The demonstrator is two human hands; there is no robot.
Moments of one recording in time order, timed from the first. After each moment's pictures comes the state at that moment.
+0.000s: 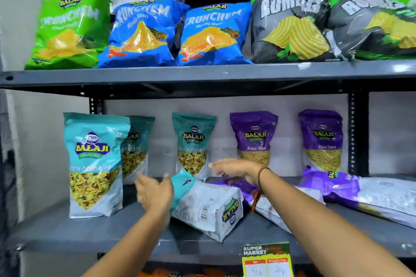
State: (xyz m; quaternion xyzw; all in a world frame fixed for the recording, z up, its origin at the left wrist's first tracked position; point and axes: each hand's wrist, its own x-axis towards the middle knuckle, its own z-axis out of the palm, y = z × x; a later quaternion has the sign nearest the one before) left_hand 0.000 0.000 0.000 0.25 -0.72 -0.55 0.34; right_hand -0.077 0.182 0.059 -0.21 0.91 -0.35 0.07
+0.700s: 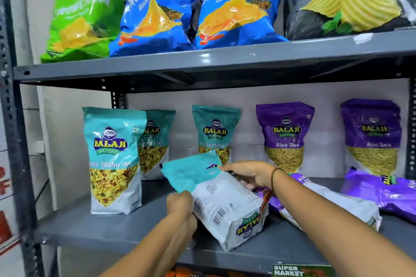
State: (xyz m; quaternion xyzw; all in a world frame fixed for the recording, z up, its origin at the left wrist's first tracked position) left_hand -0.042 -0.001 -0.027 0.24 -0.49 -0.80 0.24; right_hand -0.134 0.142 0.038 -0.15 0.87 -0.43 0.20
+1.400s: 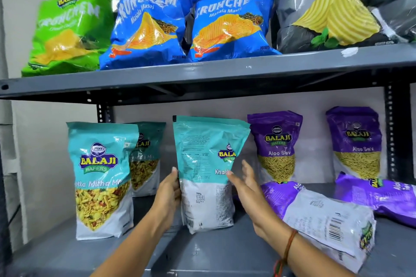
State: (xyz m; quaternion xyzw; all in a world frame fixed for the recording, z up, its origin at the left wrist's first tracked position) left_hand -0.068 -0.050 0.002 0.03 -0.61 -0.77 0.18; right_hand -0.086 0.138 -0.010 -0.19 0.67 -0.71 -0.12
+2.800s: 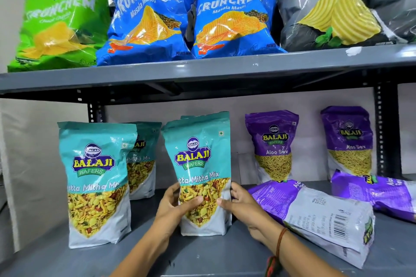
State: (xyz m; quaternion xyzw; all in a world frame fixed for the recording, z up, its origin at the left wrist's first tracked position) left_hand -0.073 -0.069 -0.043 -0.05 -0.65 -0.74 0.15; right_hand -0.104 0.126 -0.035 -0.20 0.71 -0.67 0.00
